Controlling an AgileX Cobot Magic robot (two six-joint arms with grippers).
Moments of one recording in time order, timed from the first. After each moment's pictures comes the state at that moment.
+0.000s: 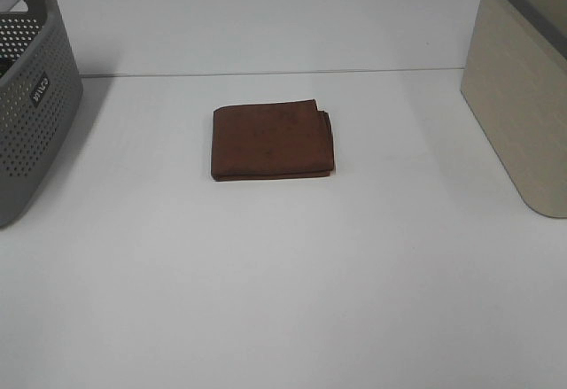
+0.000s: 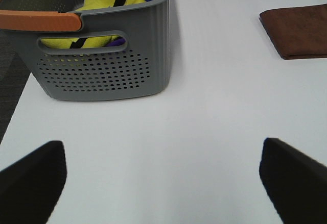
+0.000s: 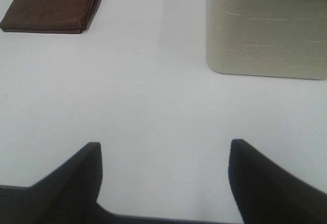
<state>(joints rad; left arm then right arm) 0.02 -0.01 -0.50 0.00 1.06 0.01 0.02 0.06 -0.51 0.07 1.07 -0.12</state>
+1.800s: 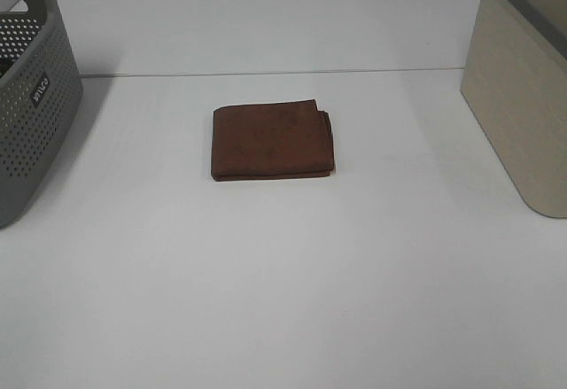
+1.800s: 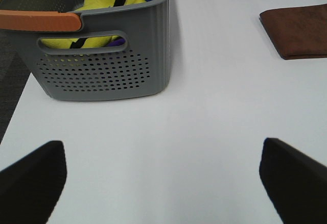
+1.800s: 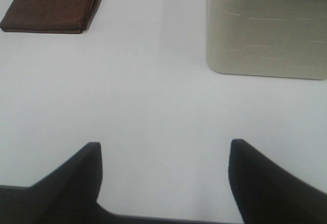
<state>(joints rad) 0.02 -0.01 -0.50 0.00 1.06 0.01 0.02 0.06 -0.51 0.07 1.07 -0.12</state>
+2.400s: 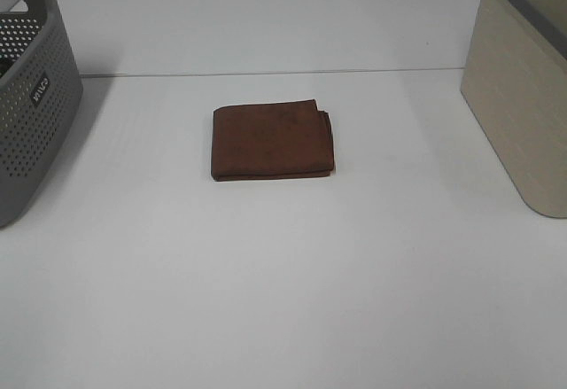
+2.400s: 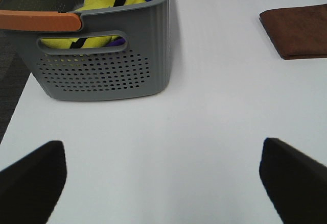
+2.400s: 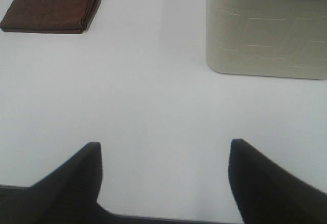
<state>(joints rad) 0.02 -0.01 -0.50 0.00 1.06 0.01 0.02 0.06 -0.51 0.07 1.07 -0.12</state>
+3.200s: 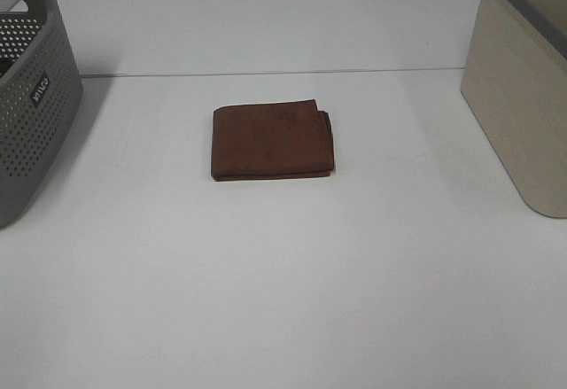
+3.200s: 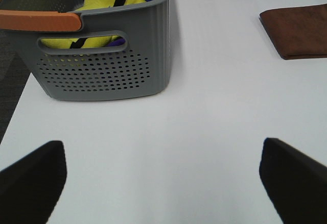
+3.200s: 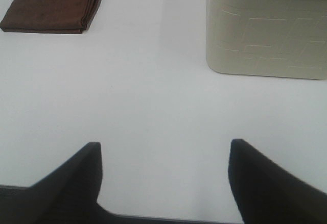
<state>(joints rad) 0.02 -0.01 -0.50 0.00 1.06 0.01 0.02 0.06 -0.51 0.07 1.07 -0.12</state>
